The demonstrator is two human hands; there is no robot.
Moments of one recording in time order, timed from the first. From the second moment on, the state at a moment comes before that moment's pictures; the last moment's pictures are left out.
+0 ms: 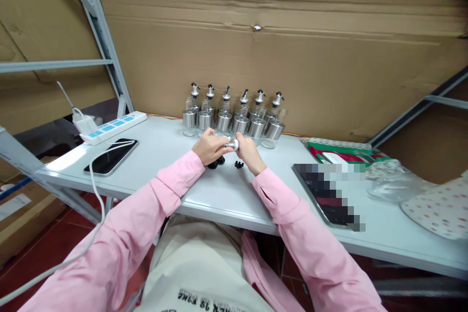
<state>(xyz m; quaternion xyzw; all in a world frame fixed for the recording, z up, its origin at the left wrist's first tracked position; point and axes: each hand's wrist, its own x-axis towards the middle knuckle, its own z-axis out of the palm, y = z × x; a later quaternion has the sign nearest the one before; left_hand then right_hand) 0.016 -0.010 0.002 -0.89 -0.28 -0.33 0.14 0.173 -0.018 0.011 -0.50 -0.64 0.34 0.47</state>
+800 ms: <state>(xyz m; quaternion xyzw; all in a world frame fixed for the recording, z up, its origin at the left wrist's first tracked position) 0.036 -0.021 0.009 -0.79 -0.33 -0.44 -0.28 0.194 -0.021 0.014 -0.36 -0.77 -0.17 0.49</state>
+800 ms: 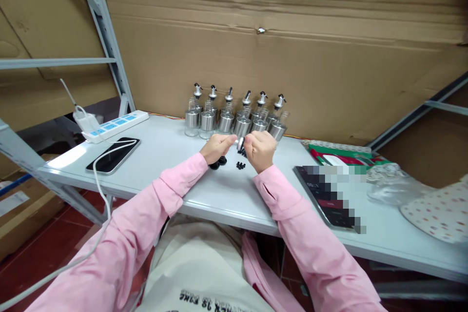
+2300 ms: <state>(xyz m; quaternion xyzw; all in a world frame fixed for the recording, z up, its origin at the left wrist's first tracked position) -0.036 0.016 0.018 -0.77 -0.46 -0.42 -0.14 0.176 -0.024 0.008 -0.35 -0.84 0.01 0.41</state>
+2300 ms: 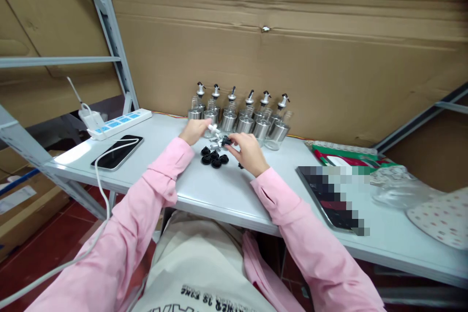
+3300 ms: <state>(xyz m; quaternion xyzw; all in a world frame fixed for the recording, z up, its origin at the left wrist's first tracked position) -0.036 0.037 -0.032 -0.79 -0.58 -0.20 -0.06 0.192 -0.008 -0.007 -0.33 -0.86 -0.01 0.40</state>
